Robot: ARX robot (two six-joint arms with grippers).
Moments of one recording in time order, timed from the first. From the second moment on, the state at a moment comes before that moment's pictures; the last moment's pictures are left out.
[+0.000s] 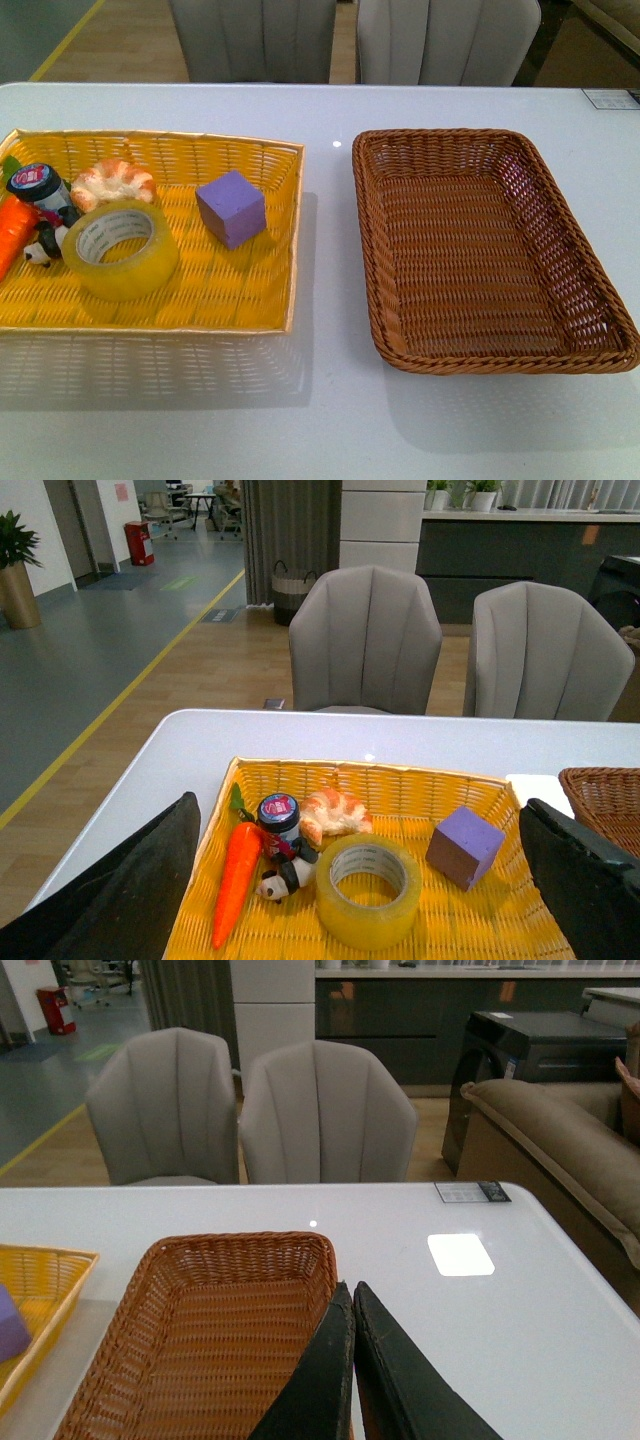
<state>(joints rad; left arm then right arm) 0.00 0.02 0.01 0.00 0.00 -0.01 0.00 0.40 0.02 0.40 0.00 -0.01</state>
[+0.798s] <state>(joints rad) 0.00 0.02 0.01 0.00 0.00 -0.01 0.00 0.02 0.02 0.01 0.00 -0.01</state>
